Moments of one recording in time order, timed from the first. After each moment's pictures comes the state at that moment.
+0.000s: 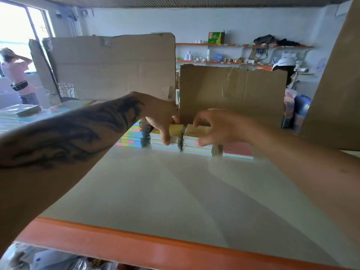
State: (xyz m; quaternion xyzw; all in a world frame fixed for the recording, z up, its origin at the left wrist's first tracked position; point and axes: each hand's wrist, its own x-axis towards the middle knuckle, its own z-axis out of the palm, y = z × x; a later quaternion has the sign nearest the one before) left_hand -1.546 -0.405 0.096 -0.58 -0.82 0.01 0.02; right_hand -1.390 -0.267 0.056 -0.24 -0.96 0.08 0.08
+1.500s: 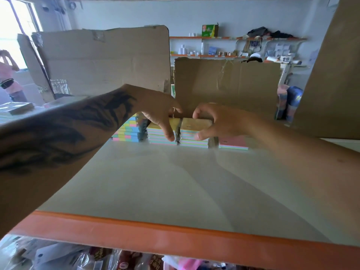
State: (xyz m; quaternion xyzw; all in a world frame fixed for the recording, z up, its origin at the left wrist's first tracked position) left_hand -1.566 -0.378 0.087 -0.61 -0.79 0.07 0.02; right_hand -1.375 -0.260 0.051 -0.24 -0.95 0.17 0.09
